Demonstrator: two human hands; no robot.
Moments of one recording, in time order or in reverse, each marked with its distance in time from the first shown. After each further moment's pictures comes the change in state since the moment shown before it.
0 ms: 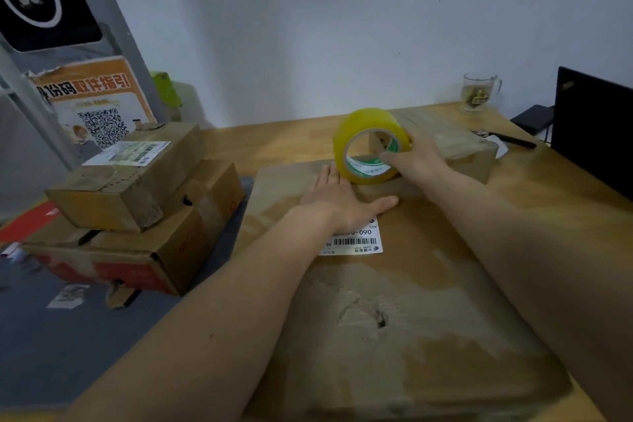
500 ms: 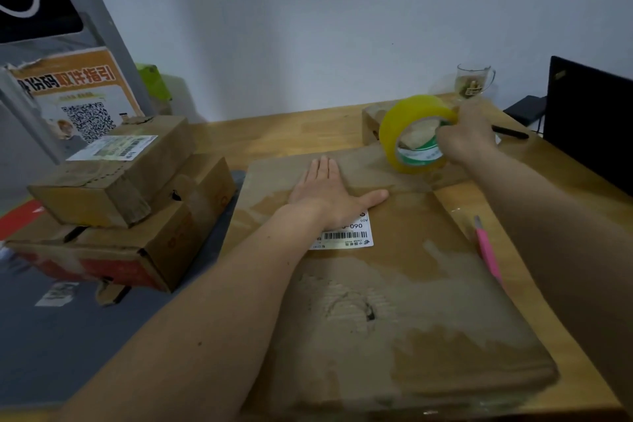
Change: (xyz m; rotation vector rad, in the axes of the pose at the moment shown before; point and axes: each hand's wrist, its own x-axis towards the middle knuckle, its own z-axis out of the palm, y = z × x) left_hand -0.005 0.001 0.002 0.011 0.013 -0.027; right_hand 0.014 0.019 -0.058 -0.201 0.217 0.031
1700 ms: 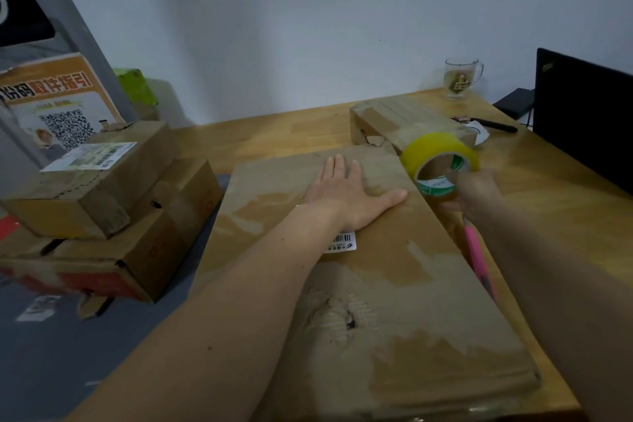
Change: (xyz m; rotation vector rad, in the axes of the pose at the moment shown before) left_hand 0.004 0.042 0.004 0.023 -0.021 0.080; right_hand -0.003 0.094 0.024 0.602 -0.006 0.527
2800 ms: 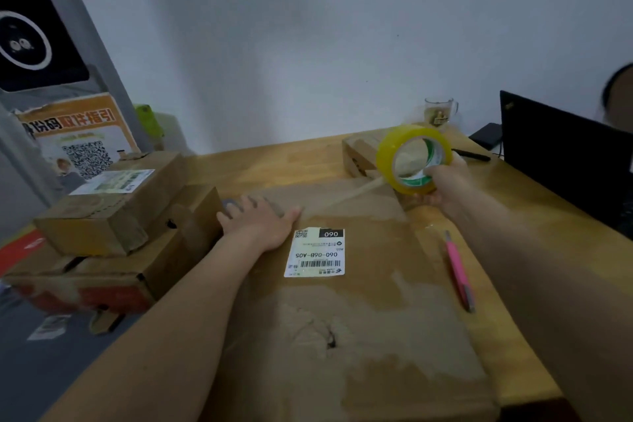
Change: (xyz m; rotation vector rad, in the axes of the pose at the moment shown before) left_hand -0.023 -0.105 -0.011 0.031 0.092 -0.422; right_hand -0.047 -0.051 0.008 0.206 -0.146 -0.103
